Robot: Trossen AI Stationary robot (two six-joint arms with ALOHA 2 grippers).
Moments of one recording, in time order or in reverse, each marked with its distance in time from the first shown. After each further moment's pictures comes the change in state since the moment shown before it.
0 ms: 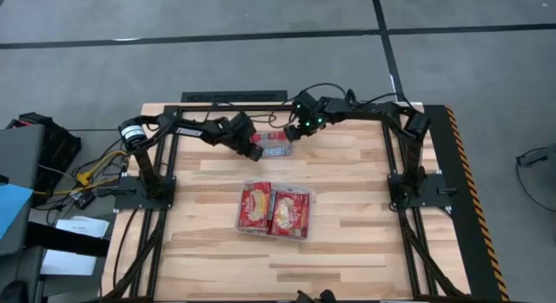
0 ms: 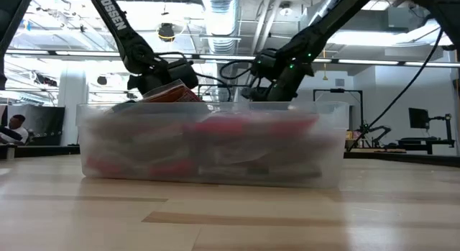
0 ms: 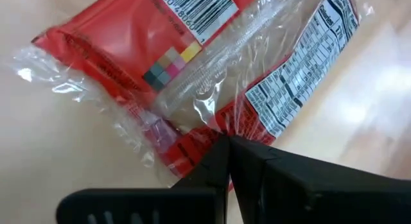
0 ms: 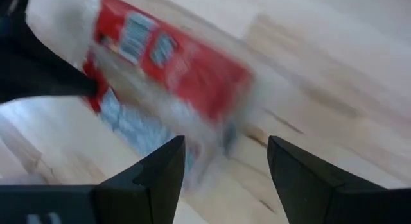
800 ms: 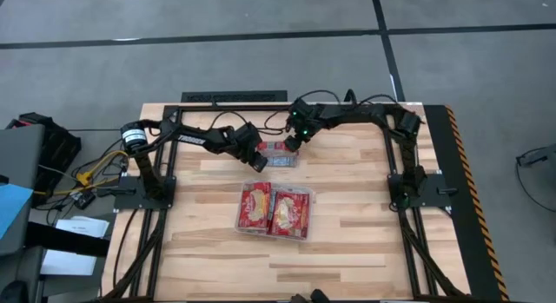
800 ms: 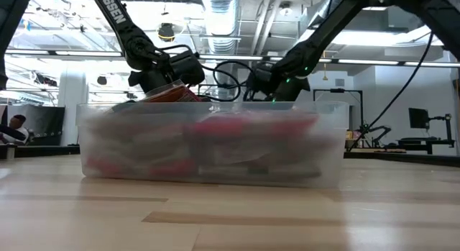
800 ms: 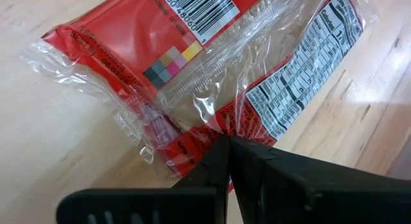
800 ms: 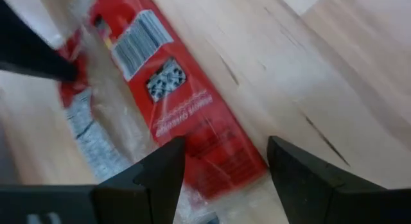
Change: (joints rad) left arm -0.138 0.000 -0.002 0.023 -0.065 -0.014; right arm 0.022 0.085 -0.023 0.078 -0.076 -0.261
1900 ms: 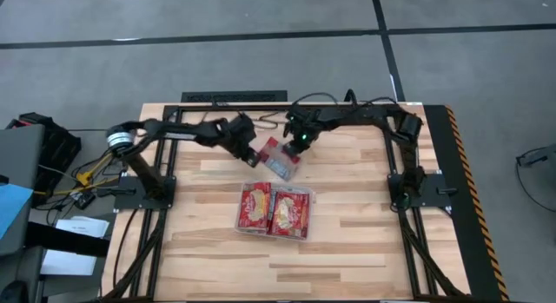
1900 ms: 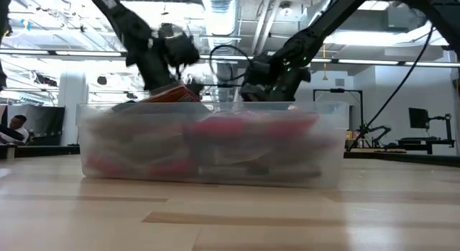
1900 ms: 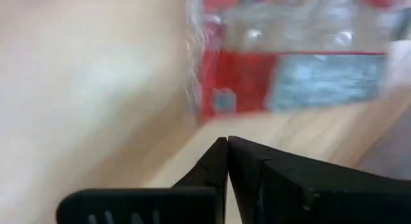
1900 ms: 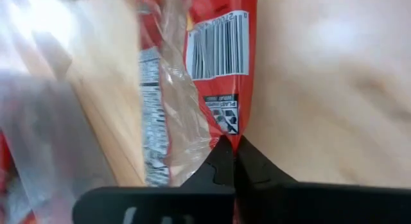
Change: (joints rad) left arm 0.047 -0.147 0.032 -0.095 0.007 -0.001; right arm 0.055 -0.008 0.031 -0.116 -0.135 0.088
